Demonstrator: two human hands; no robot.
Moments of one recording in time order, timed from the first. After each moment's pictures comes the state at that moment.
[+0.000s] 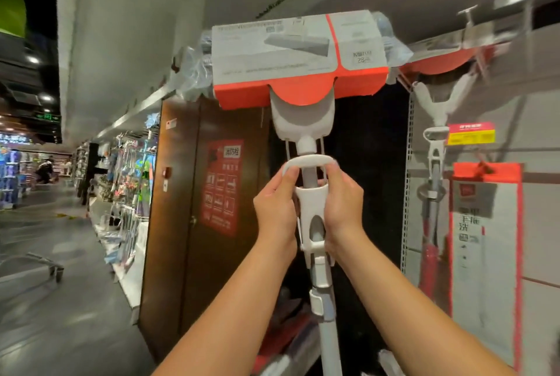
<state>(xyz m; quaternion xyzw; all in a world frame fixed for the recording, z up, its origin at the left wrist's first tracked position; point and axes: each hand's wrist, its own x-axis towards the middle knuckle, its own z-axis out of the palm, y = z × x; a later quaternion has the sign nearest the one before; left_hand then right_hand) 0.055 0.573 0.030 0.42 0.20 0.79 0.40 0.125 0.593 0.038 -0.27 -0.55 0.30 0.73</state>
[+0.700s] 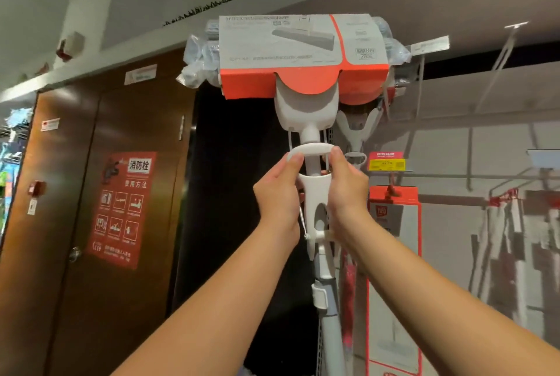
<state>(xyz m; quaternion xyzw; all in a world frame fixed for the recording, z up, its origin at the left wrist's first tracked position) 0.122 0.624 0.089 0.46 0.10 0.73 0.50 0.196 0.619 0.103 -0.35 -0.47 0.18 0.79</state>
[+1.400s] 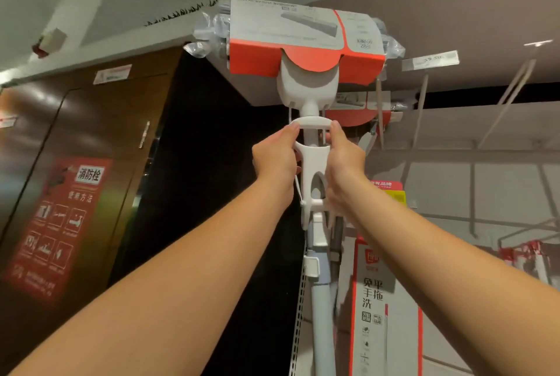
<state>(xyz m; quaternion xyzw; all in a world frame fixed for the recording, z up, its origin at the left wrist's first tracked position) 0.208 0.738 0.183 0.47 0.10 0.75 0.45 0.282 0.719 0.198 -0.35 -0.48 0.19 0.79</state>
